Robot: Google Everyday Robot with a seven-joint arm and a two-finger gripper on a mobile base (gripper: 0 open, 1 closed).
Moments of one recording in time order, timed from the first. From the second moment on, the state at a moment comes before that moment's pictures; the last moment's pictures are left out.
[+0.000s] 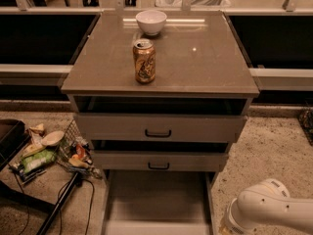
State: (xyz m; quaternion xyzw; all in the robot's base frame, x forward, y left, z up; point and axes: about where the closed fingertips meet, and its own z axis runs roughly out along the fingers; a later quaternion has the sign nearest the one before) arm 0.344 -0.246 0.433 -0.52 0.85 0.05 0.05
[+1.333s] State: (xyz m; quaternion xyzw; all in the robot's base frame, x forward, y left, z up) arm 0.291 -0.199 0.261 -0.50 0.85 0.15 0.03
